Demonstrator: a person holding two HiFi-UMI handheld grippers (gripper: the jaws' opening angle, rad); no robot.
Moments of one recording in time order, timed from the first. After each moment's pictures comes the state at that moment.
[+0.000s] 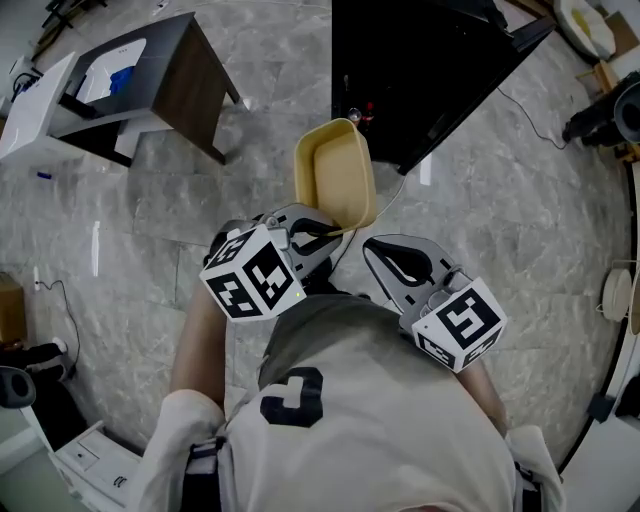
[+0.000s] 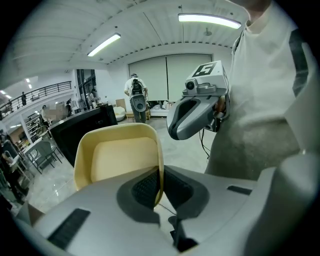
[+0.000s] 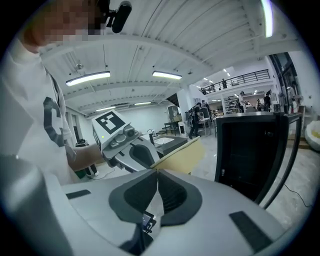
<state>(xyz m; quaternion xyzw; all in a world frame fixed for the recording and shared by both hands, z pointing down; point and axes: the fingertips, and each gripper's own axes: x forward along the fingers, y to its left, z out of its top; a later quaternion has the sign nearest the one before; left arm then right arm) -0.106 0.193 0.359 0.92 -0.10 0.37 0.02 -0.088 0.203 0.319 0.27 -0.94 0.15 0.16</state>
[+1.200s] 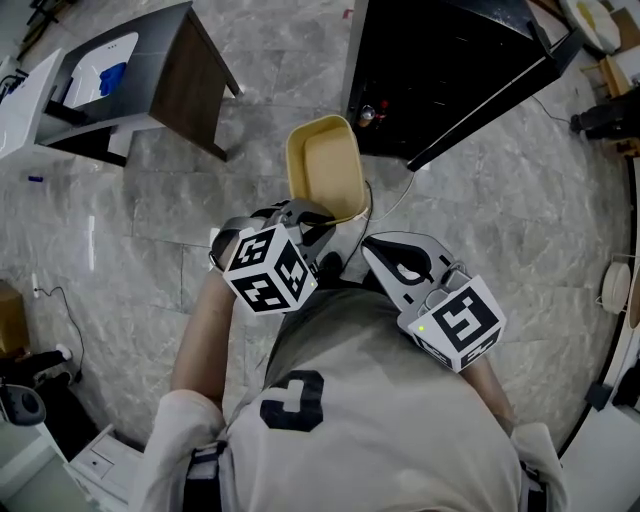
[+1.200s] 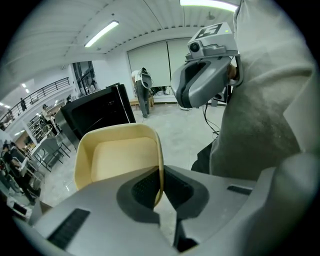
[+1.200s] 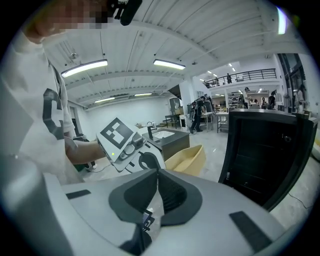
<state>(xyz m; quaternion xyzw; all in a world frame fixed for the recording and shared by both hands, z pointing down) -0.188 0.106 0.429 0.89 -0.11 0.44 0.00 -0.167 0.128 0.345 0.26 -0.93 0.15 0.21</state>
